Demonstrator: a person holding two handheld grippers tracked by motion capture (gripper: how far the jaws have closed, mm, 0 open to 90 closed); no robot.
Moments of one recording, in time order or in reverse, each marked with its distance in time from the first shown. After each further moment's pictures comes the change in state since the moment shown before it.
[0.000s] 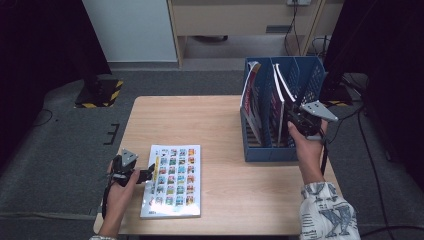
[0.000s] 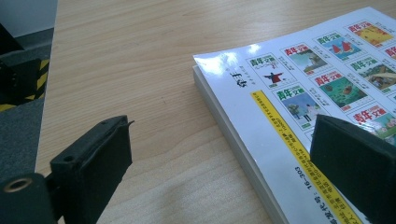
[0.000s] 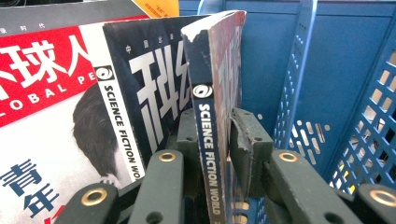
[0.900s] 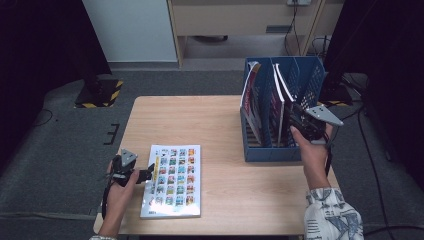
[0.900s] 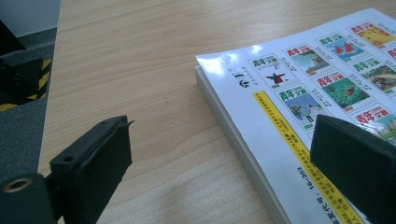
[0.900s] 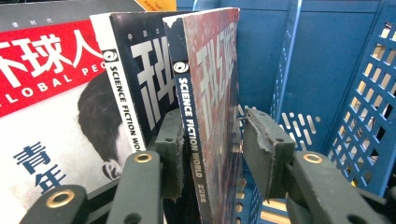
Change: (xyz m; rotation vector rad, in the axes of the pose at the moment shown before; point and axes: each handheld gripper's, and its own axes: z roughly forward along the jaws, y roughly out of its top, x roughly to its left) left arm 0.000 0.000 0.000 -0.004 0.004 -0.004; right arm -0.003 -0.004 -0.015 0.004 -0.003 0.003
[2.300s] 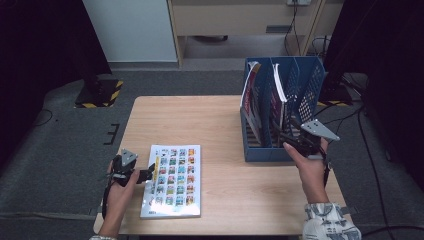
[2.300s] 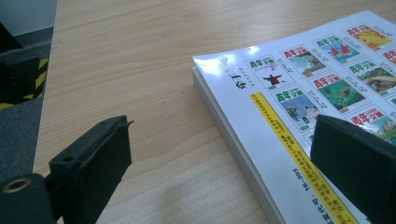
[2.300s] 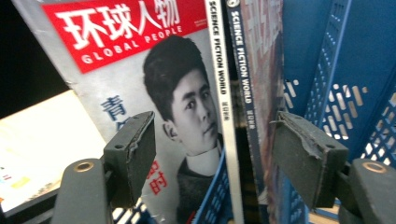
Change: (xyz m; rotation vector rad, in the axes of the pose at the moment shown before) left arm 0.000 0.001 0.000 -0.001 -0.010 -0.007; right arm 0.026 -0.024 -0.026 0.023 0.103 0.038
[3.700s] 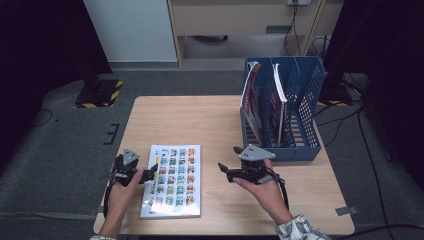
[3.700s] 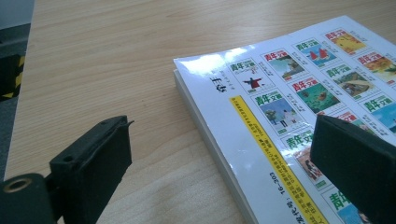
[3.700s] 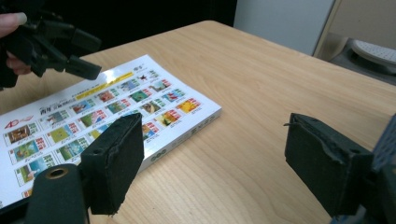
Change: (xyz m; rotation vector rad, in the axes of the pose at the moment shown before) left arm -0.005 0.003 0.001 0.010 -0.060 -0.013; right arm 0.145 -0.042 0.024 0.211 0.394 -0.181
